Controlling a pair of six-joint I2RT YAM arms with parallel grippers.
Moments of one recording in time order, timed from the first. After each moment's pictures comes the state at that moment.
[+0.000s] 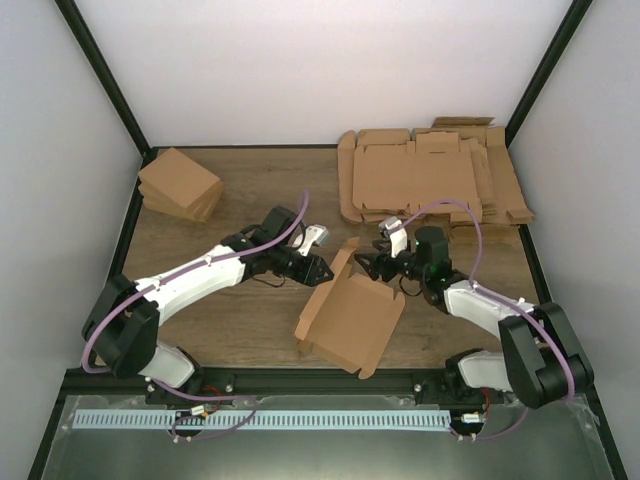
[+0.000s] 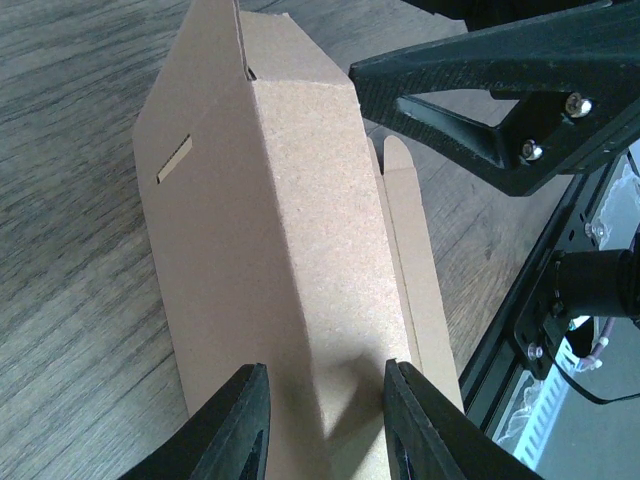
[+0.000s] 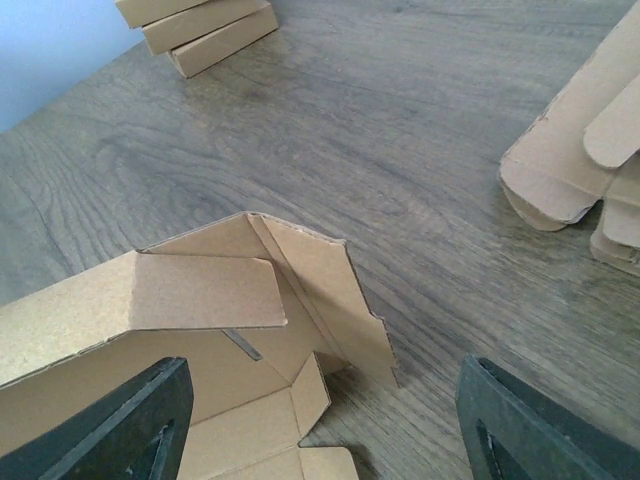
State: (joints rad) left arm -0.72 1.49 1.00 -0.42 0.51 -0.33; right arm 0.35 1.26 0.45 0.33 -0.50 0.02
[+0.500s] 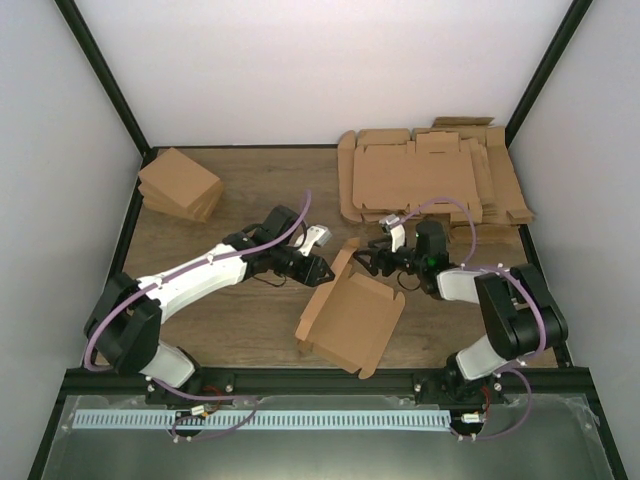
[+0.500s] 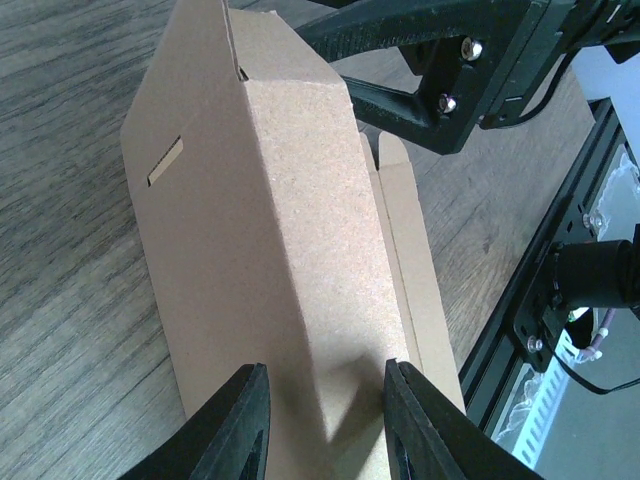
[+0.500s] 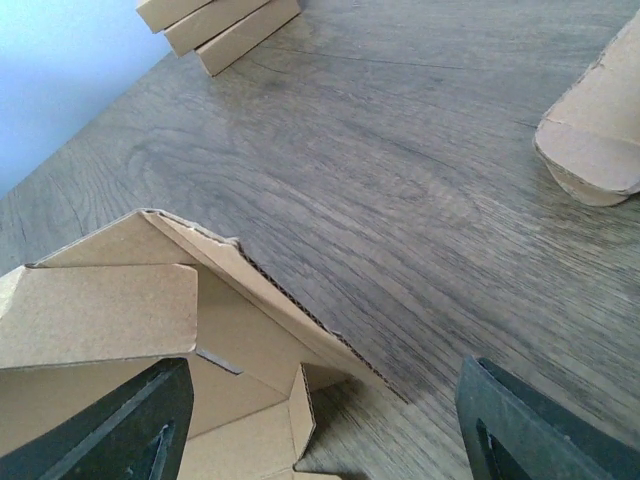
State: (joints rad) left arm -0.72 1.50 1.01 -0.42 0.52 -0.31; right arm 0.26 1.52 0.49 0.51 -0.71 0.10
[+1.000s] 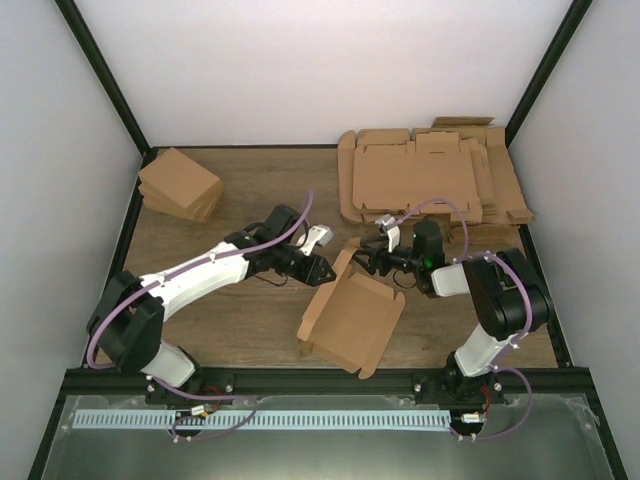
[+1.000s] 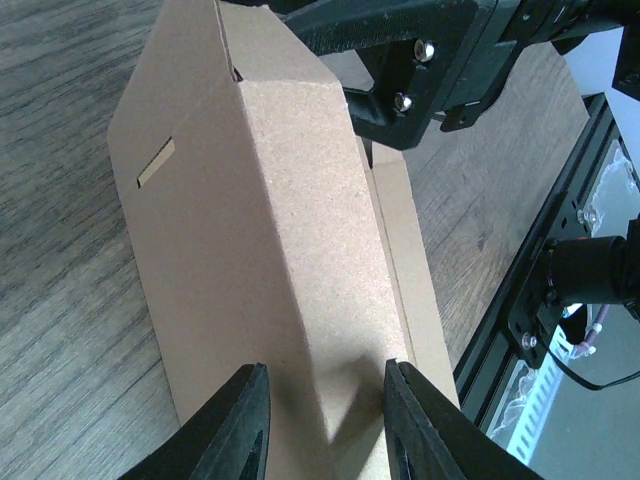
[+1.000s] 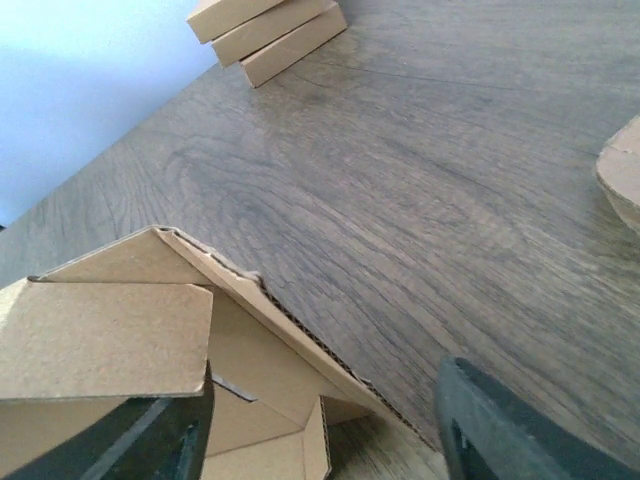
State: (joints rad) left arm -0.72 1.52 1.02 -0.43 0.54 -0.30; right arm 0.26 1.65 0.50 0.71 -0.80 0.11
